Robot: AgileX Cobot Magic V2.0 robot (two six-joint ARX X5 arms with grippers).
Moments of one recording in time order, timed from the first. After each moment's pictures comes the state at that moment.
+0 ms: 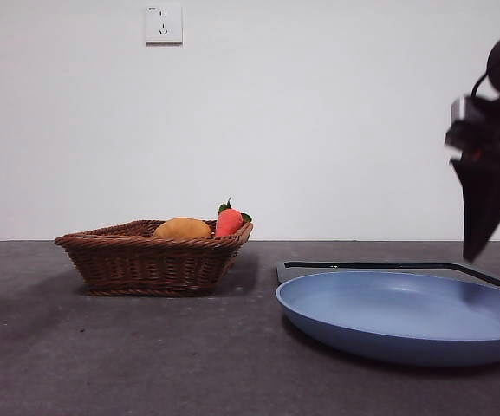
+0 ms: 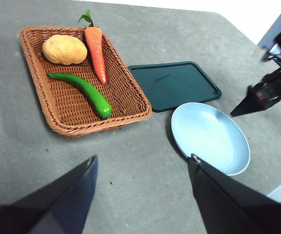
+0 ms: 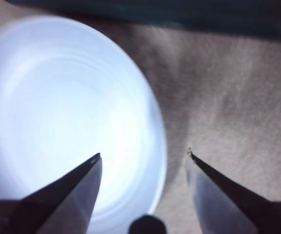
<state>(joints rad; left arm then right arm) 0.08 0.56 0.86 -0.87 0.65 0.03 0.10 1.58 1.02 -0.77 -0.31 -0.05</state>
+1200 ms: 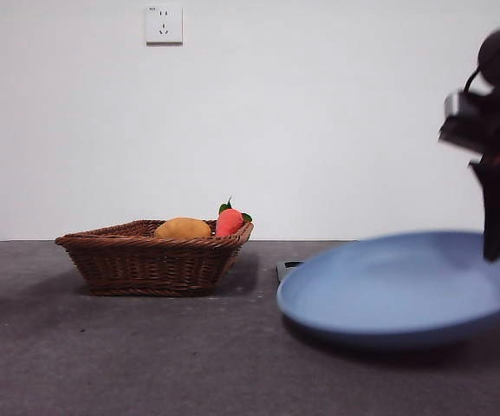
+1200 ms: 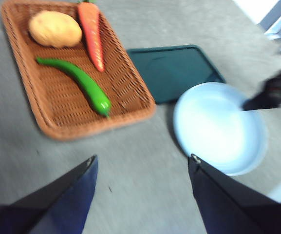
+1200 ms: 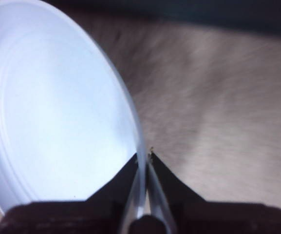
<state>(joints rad) -0.06 0.82 0.92 -0.74 0.56 -0.03 0.12 1.52 1.03 -0.80 -0.29 -0.02</state>
